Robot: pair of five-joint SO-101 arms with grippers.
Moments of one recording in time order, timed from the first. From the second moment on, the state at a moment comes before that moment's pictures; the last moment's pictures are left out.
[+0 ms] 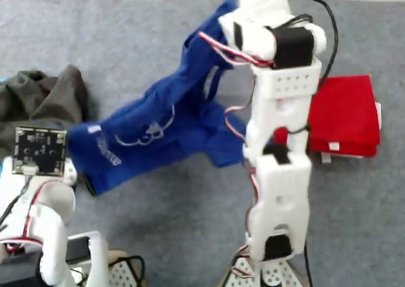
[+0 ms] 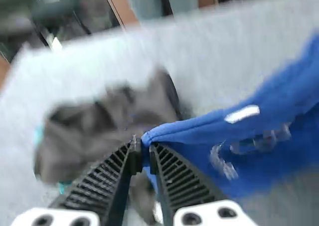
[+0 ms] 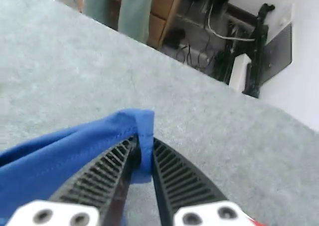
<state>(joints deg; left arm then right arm) -18.5 -80.9 36.2 85.8 -22.1 -10.1 32.0 -87.1 101.0 16.3</state>
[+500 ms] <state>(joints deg) -23.6 -80.0 12.8 98.6 -21.4 -19.3 -28.7 -13.7 101.1 17.5</state>
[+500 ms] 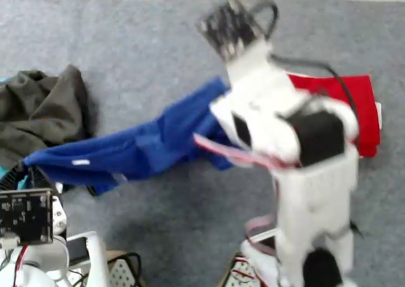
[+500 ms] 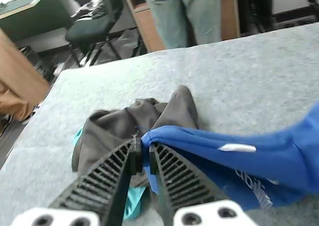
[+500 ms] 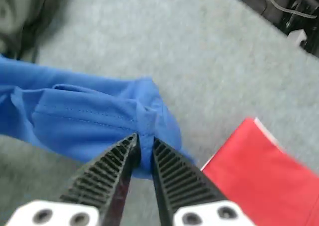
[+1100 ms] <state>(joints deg) -24.8 -70.9 44.6 89.7 -24.1 -18.8 -45.2 49.7 88.6 31.3</state>
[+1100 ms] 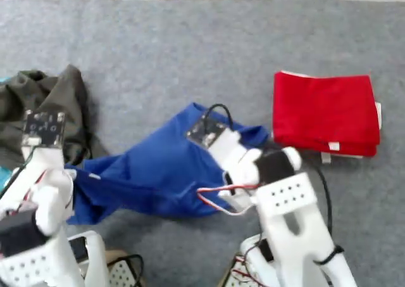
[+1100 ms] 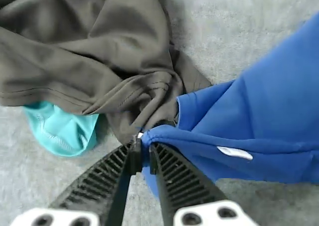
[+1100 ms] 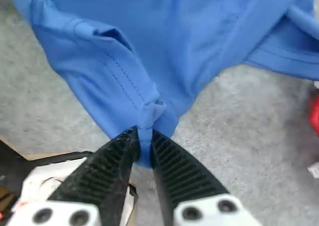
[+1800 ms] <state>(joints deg) -29.0 -54.8 47.4 84.1 -30.1 -9.2 -25.1 34.1 91.2 40.2</state>
